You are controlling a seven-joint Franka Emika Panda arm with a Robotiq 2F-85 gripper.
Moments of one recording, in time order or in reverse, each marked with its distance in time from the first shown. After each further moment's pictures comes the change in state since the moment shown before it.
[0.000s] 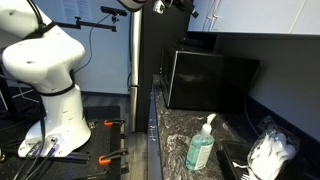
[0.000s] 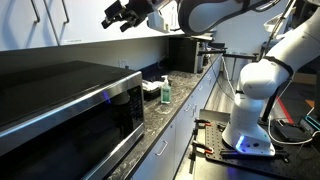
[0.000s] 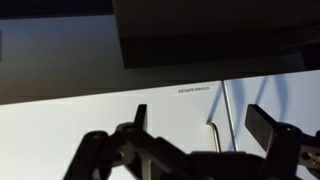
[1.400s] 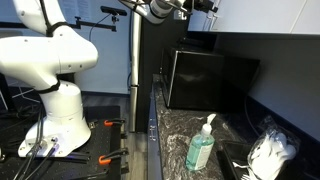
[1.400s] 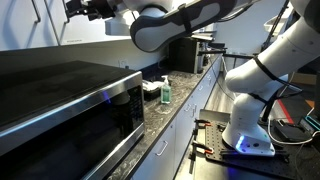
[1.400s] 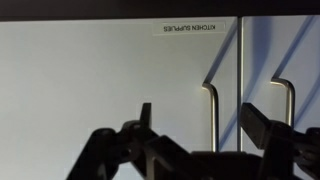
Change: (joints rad) arm -0.846 -0.002 0.715 0.250 0.245 0.333 -0.085
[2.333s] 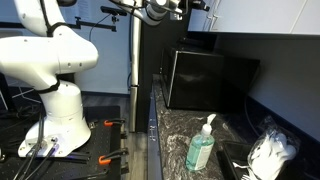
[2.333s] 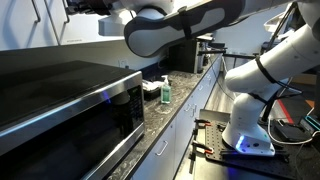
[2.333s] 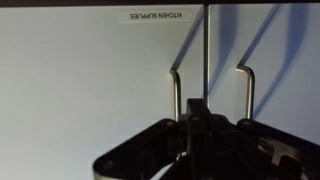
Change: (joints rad) arm -0.022 -0.119 0.061 0.013 0.171 0.019 -0.052
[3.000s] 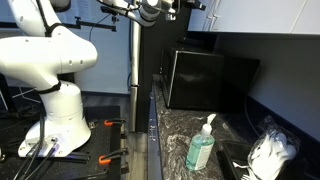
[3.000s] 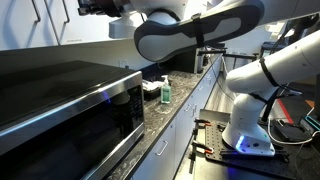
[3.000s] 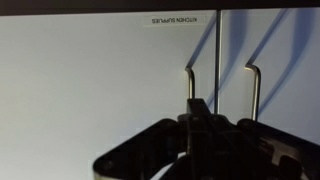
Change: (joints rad) arm 0.090 -0.125 -0.073 -0.105 0.077 -0.026 0.000
